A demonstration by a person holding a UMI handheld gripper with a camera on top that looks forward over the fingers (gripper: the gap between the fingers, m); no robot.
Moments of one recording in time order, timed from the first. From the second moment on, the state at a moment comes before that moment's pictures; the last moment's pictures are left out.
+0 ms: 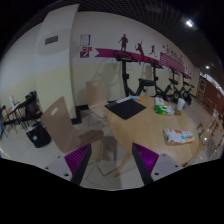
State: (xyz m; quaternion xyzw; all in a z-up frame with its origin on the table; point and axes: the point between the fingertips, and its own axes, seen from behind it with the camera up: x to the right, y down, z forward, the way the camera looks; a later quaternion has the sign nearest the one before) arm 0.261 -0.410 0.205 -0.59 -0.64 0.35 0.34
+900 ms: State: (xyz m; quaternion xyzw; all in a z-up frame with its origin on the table) arm 0.111 -0.083 0.091 -0.66 -0.57 0.26 0.41
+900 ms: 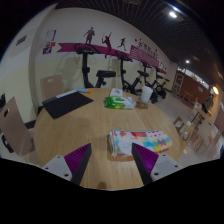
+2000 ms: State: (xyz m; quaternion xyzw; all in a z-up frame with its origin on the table) arm 0.027 -0.046 0.127 -0.69 -0.58 0.36 0.25
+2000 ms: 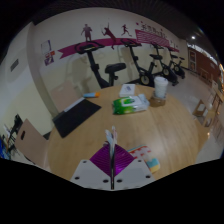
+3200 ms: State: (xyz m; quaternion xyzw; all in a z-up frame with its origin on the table) arm 0.207 0.017 0.224 -0.71 -0.55 0.27 0.34
